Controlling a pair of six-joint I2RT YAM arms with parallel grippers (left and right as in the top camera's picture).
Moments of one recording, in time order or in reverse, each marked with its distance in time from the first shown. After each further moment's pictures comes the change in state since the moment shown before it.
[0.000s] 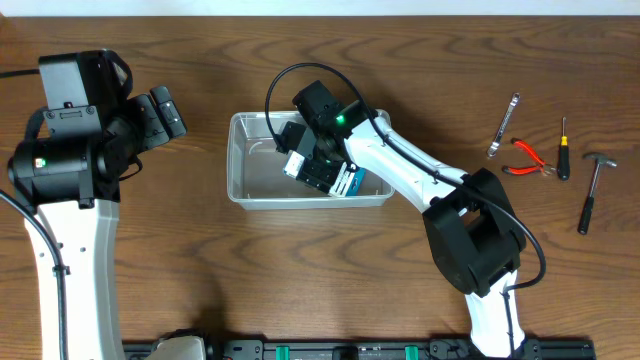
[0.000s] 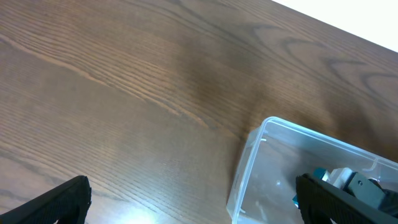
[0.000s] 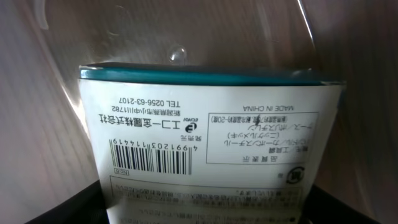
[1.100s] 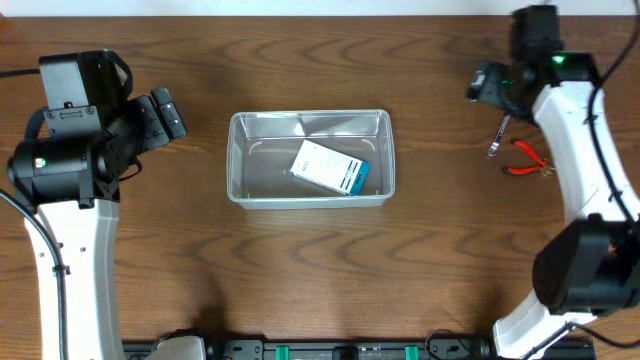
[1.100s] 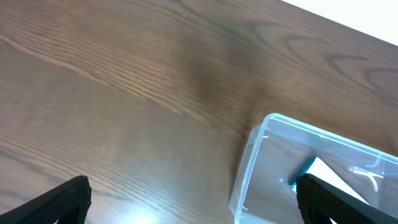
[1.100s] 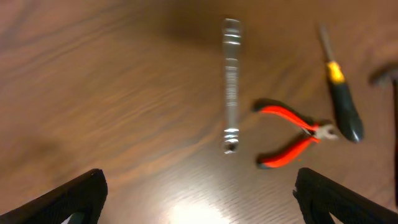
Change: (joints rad) left arm 0.000 0.000 0.000 -0.008 0.000 0.016; right arm -0.690 -0.290 0.004 -0.159 0.321 0.956
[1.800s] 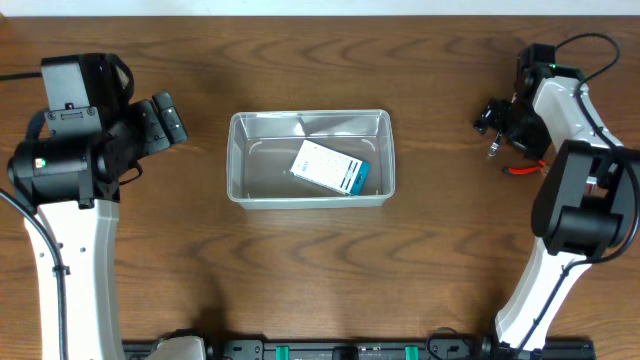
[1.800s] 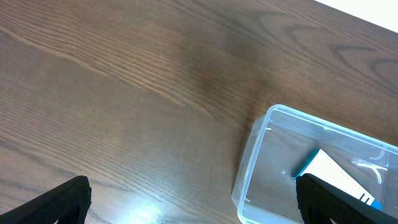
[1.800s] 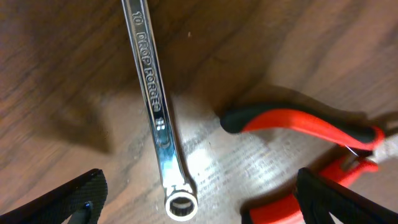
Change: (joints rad) left arm 0.000 0.000 0.000 -0.031 0.000 0.002; right arm -0.128 0.343 0.000 0.026 -0.067 0.017
